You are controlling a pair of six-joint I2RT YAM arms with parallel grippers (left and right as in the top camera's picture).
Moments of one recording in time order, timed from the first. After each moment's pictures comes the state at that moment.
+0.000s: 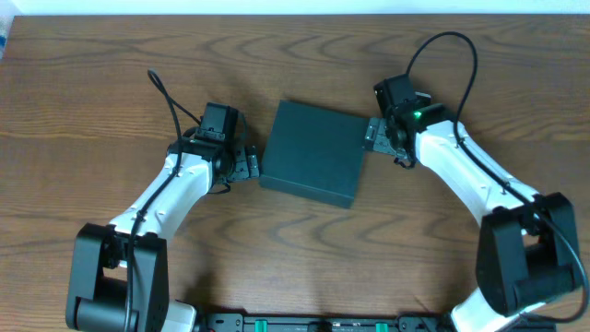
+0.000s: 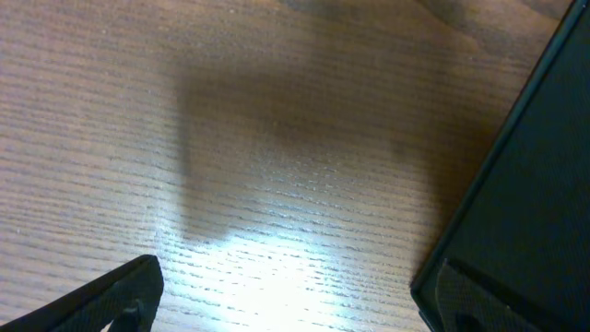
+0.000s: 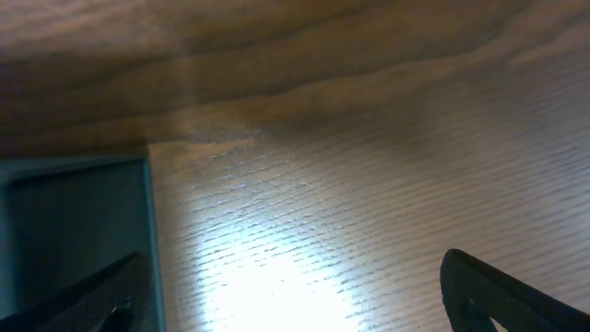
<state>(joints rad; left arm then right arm) -0.22 1.62 0.95 -0.60 -0.03 -0.40 0.34 1.81 1.24 -0.73 0.24 0.60</state>
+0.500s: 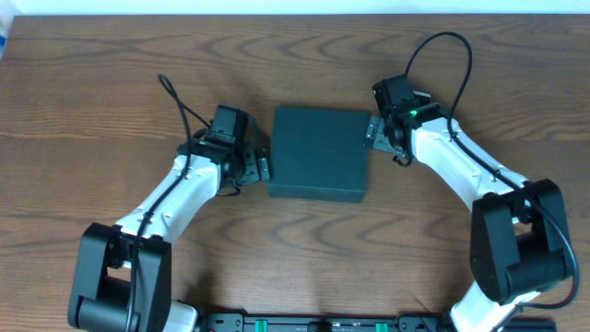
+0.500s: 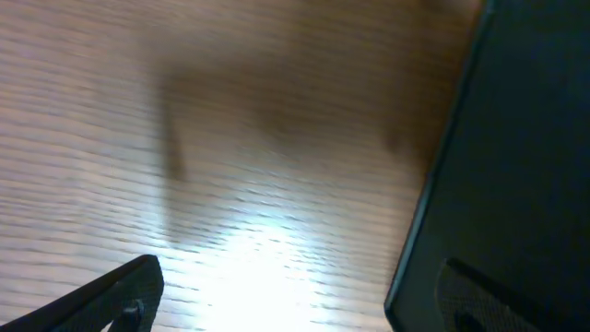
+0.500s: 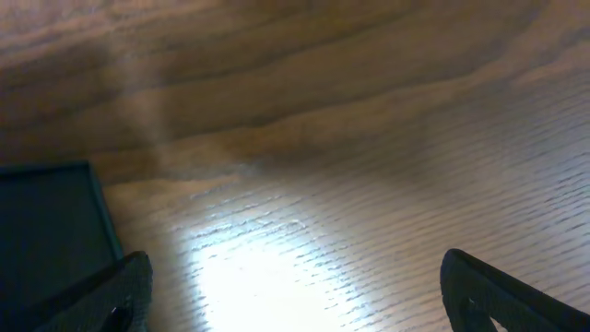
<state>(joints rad) -0.29 1.62 0.95 -0.61 0.02 -0.46 0.33 1.86 1.24 -0.67 0.28 0.60</state>
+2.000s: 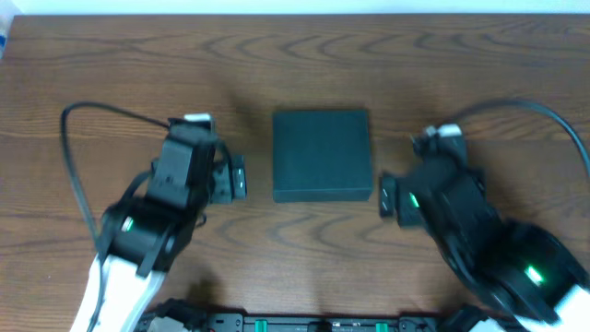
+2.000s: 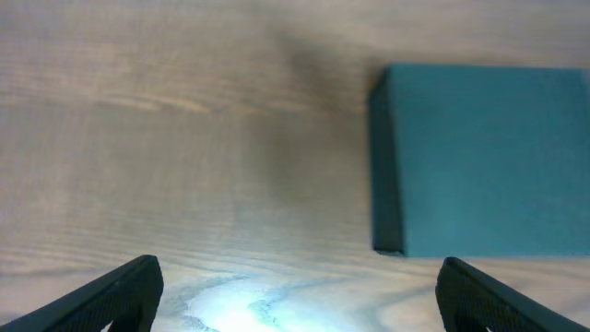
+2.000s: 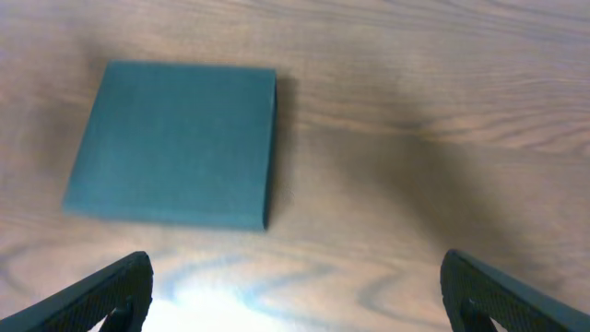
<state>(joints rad) -0.38 0.98 1.11 -1.00 -0.19 -0.34 0.77 0.97 1.24 -1.16 0.45 0.52</state>
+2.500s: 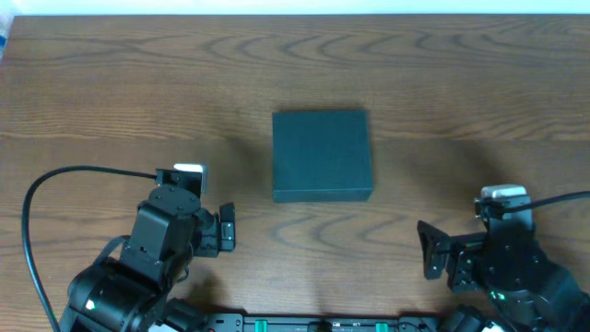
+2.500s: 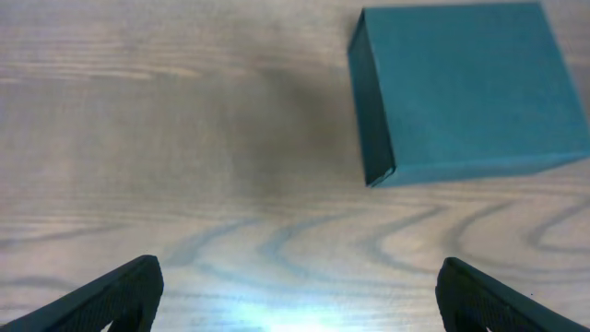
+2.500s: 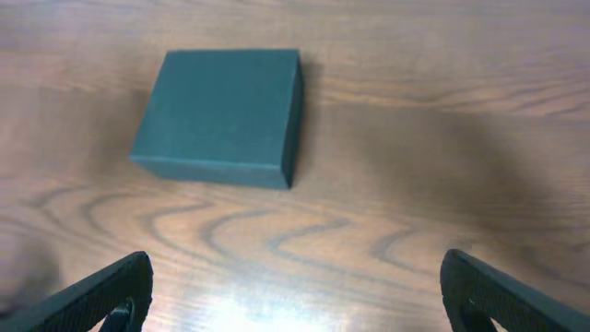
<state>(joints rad) -0.47 0.75 1.04 -1.18 -0.19 -0.33 0.87 0.70 1.24 -1.34 0.41 0.62</state>
